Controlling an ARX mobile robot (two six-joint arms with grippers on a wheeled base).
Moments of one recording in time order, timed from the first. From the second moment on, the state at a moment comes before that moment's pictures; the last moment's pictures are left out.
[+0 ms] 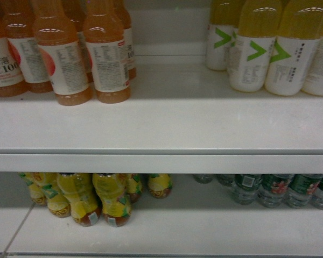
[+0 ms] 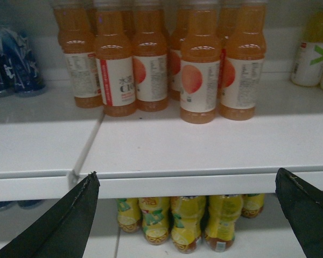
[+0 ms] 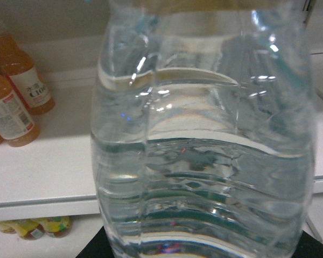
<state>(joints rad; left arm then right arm) 0.00 0.01 0.01 0.00 0.00 0.00 0.39 0.53 0.59 -0.27 0.37 0.16</state>
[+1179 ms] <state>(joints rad) 0.00 0.01 0.01 0.00 0.00 0.00 0.39 0.53 0.59 -0.27 0.37 0.16</state>
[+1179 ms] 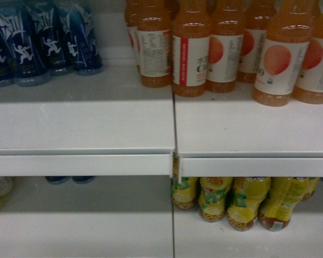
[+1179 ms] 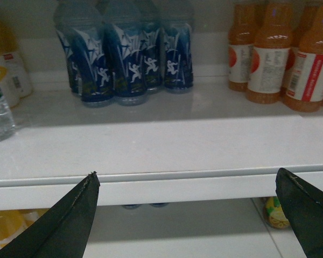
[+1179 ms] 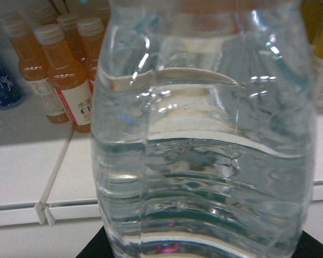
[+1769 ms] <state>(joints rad) 0.00 0.01 0.01 0.00 0.00 0.00 0.39 0.53 0.59 -0.27 0.37 0.16</state>
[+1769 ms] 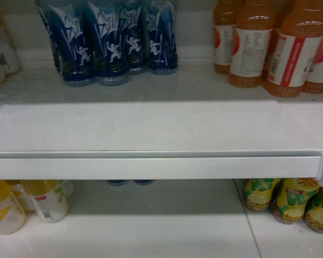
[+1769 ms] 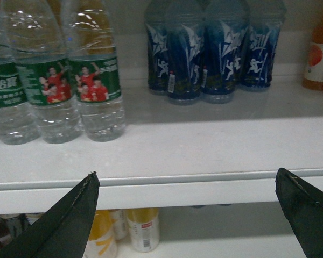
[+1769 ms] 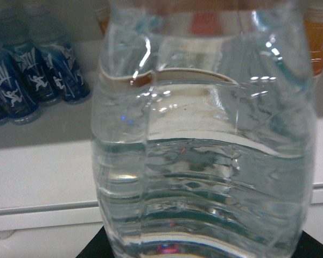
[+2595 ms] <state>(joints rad) 0.00 0.01 0.01 0.00 0.00 0.00 0.39 0.53 0.59 -0.27 0.37 0.16</state>
